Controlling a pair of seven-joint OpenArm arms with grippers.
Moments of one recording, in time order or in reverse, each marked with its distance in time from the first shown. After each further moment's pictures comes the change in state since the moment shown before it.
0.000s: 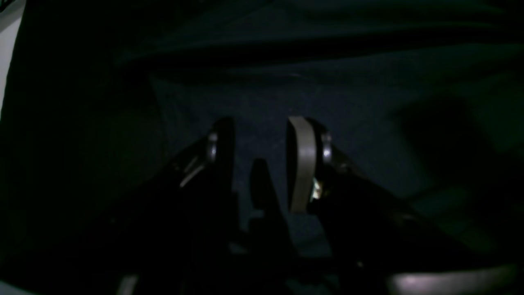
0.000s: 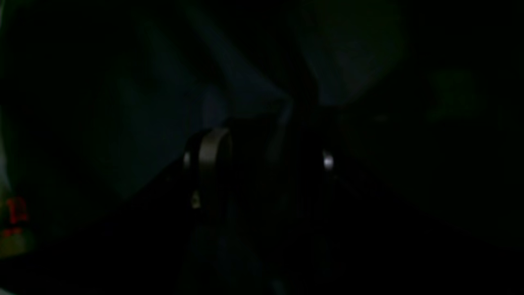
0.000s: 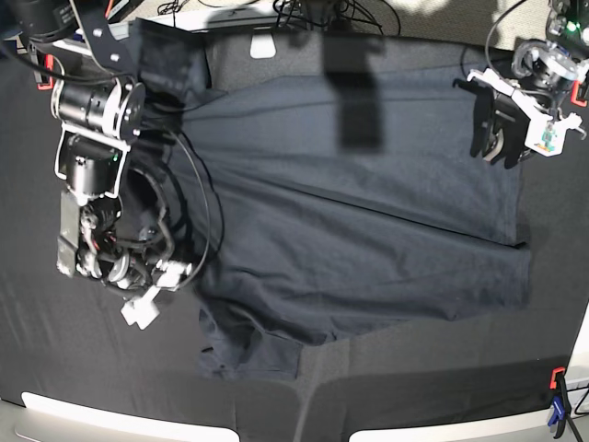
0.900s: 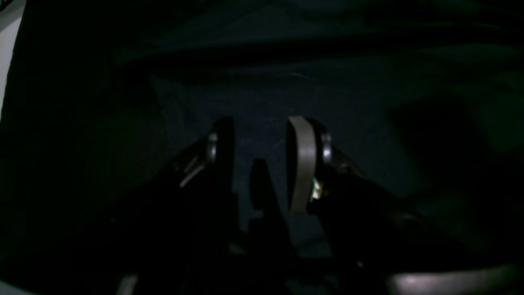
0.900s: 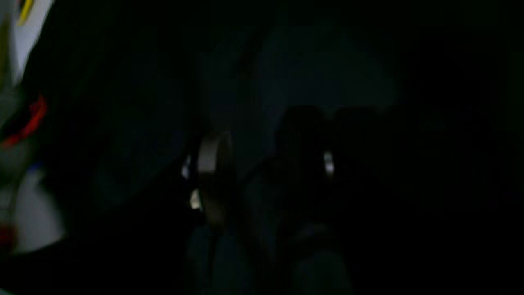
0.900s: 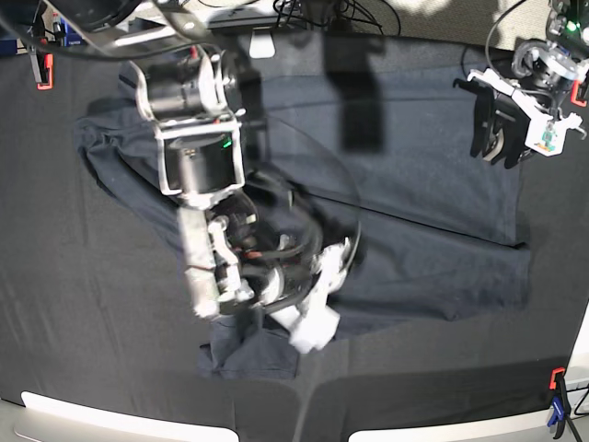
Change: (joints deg) left arm 0.0 0.0 0.0 0.0 0.0 0.0 -0.1; right arm 1.0 -17.3 -17.4 14.5 -13.0 -0.1 5.9
